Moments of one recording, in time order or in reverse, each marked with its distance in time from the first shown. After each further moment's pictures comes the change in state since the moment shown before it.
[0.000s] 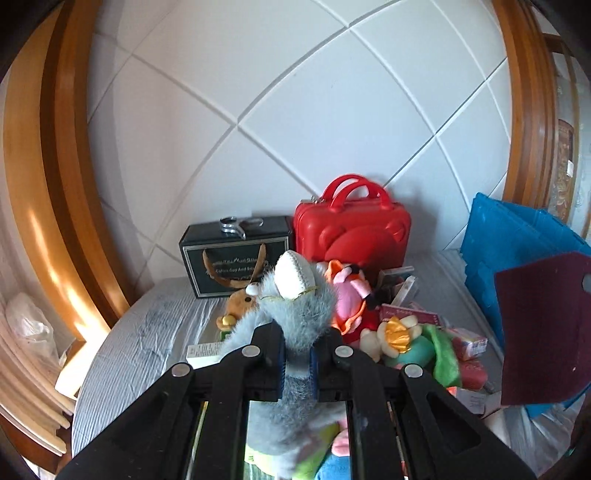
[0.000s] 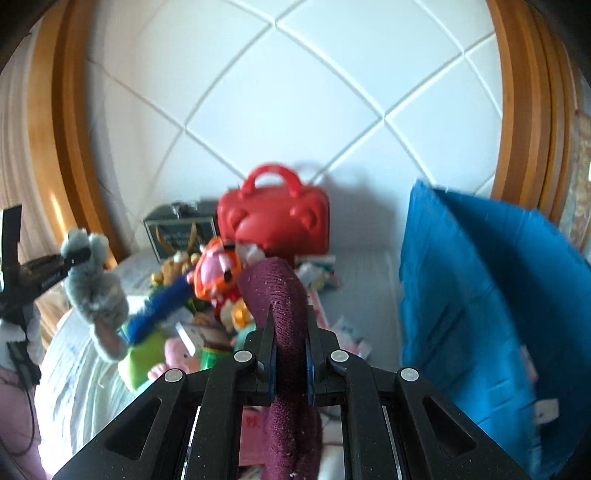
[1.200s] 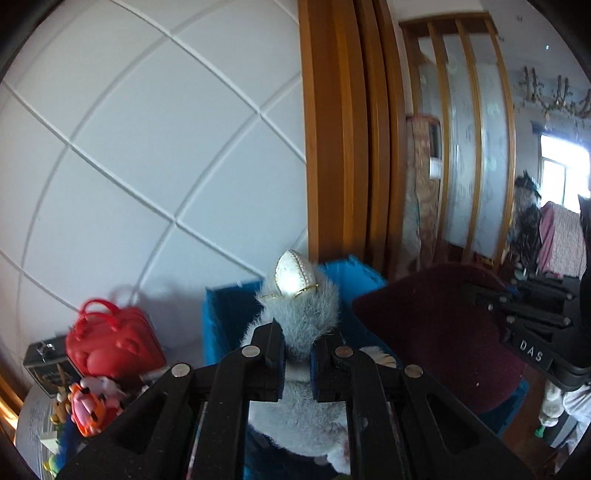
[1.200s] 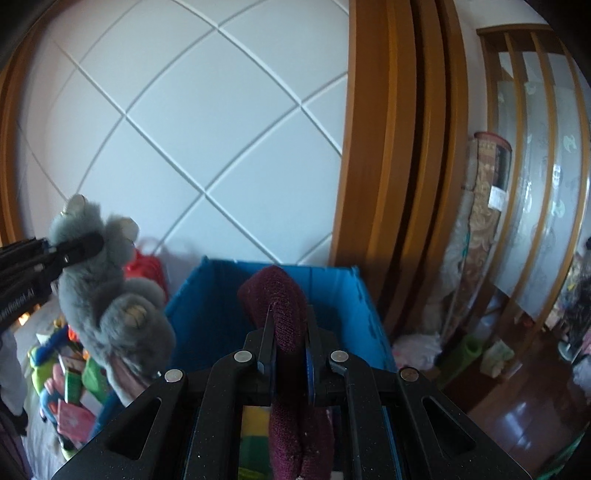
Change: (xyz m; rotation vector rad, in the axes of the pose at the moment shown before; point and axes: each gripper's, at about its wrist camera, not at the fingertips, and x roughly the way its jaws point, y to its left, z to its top) left arm -0.072 -0.532 0.127 0.229 -0.099 -0.384; right arm -0.131 -0.354 0.061 0.036 -0.075 -0.265
